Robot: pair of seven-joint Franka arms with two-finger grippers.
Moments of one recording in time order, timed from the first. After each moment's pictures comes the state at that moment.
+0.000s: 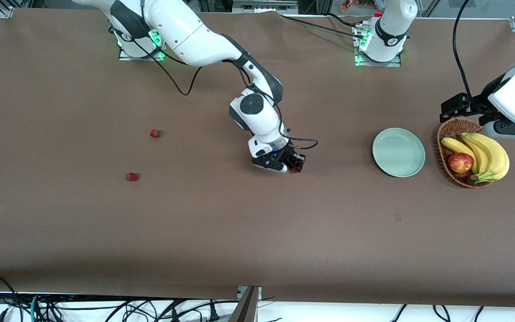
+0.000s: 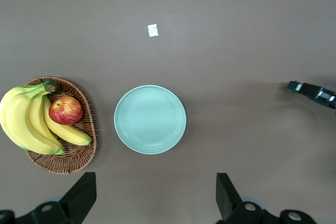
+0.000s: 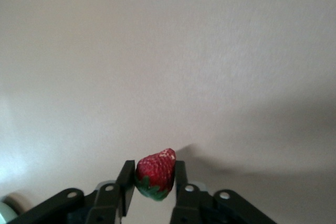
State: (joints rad) left arm -0.08 0.10 0.03 -1.50 -0.02 1.51 -0.01; right arm 0.83 1.05 0.04 -1.22 0.10 2.79 1.20
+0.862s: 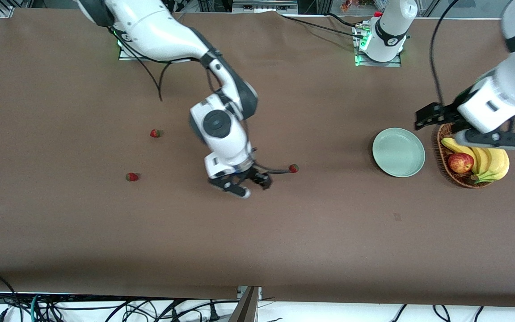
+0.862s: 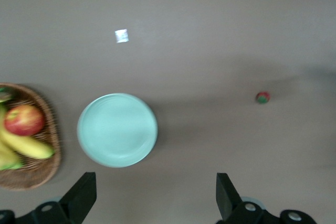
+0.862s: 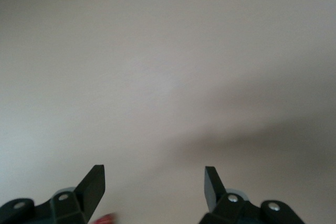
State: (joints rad) left arm -0.10 0.14 -0.07 -1.57 -0.09 1.65 -0.14; right arm 0.61 0.84 -0.01 -1.21 0.10 2.23 0.92
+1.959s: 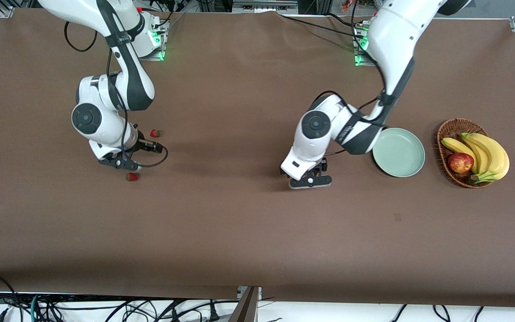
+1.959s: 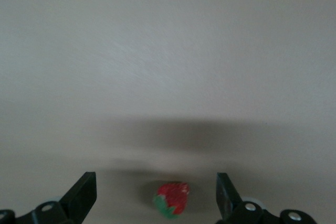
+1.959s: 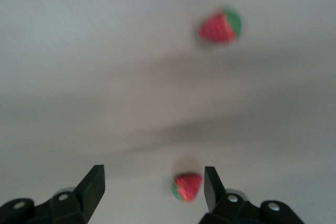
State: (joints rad) left arm -0.37 0.72 -0.25 -1.61 0.31 2.32 -0.88; right arm 0.52 0.28 -0.27 -2.19 0.17 2.29 0.34
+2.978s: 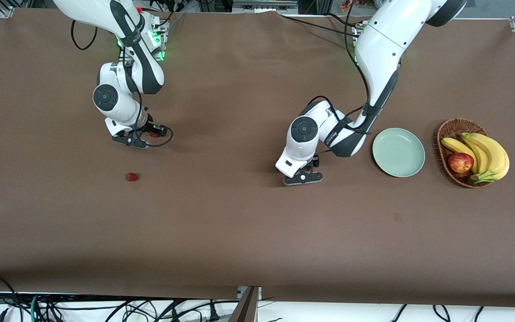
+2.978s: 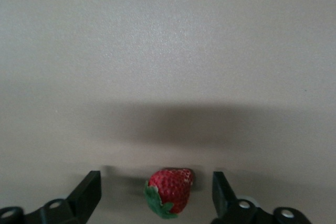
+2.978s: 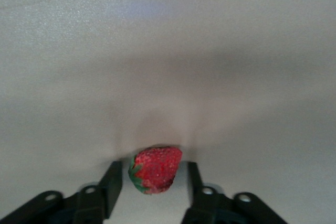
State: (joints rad) left arm -0.38 0.76 -0.26 -1.64 0.28 2.34 -0.91; right arm 0.53 0.28 -0.24 -2.47 0.23 2.60 0.34
